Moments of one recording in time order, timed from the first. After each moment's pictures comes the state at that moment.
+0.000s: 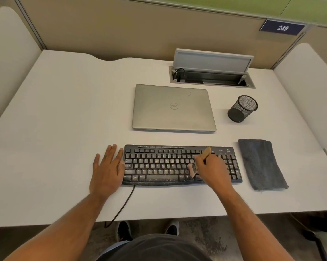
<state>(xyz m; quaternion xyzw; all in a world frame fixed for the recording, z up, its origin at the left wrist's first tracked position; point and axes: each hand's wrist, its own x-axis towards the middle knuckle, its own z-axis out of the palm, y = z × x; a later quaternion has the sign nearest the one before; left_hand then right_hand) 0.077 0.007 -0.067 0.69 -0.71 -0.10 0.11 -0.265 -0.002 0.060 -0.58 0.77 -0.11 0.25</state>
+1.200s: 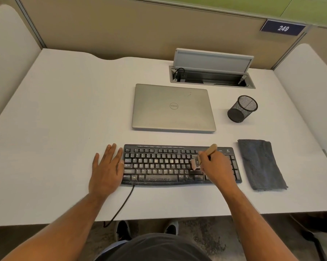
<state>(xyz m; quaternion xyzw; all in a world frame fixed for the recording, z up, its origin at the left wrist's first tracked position) 0.077 0.007 -0.070 0.69 -0.70 -0.10 0.11 -0.273 -0.009 0.066 -0.55 0.78 -0.15 0.27</state>
